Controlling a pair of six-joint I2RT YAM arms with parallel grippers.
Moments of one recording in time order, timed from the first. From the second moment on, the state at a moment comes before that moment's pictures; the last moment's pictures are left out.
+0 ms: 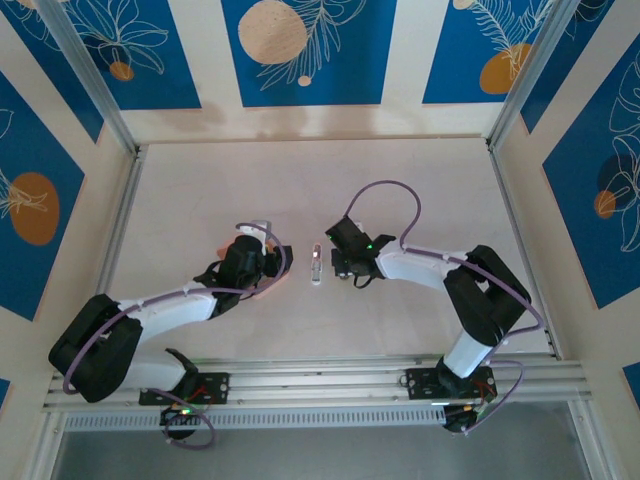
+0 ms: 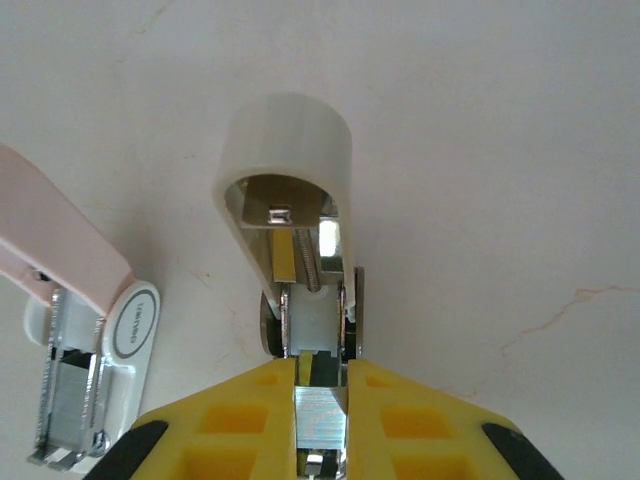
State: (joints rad) left arm -0.65 1.31 0.52 0.25 -0.14 -0.49; right arm 0.74 1.65 0.95 -0.39 0.21 0.58
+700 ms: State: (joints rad) left arm -0.65 1.31 0.52 0.27 -0.13 -0.49; right arm 0.74 1.65 0.95 -0.39 0.21 0.58
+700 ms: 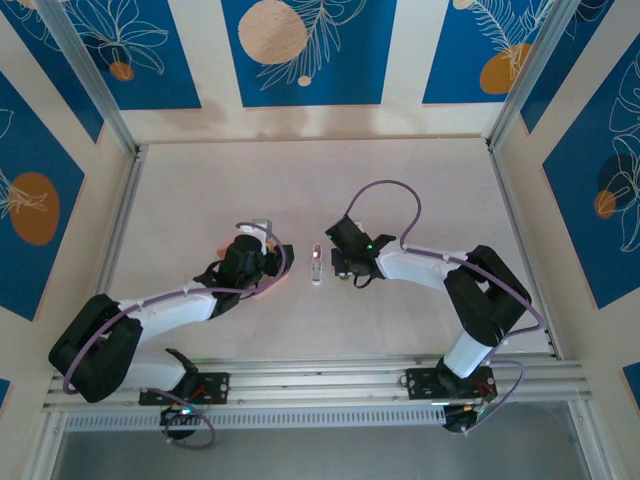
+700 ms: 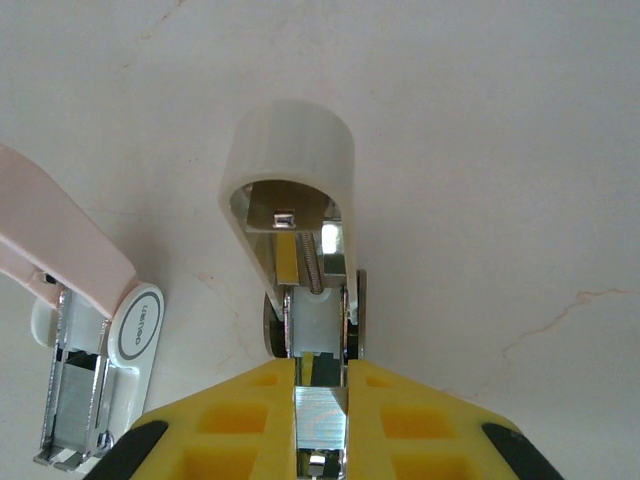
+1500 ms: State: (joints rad) left arm -0.65 1.31 0.52 0.27 -0.13 -0.49; right arm 0.74 1.66 0.95 -0.39 0.20 0.58
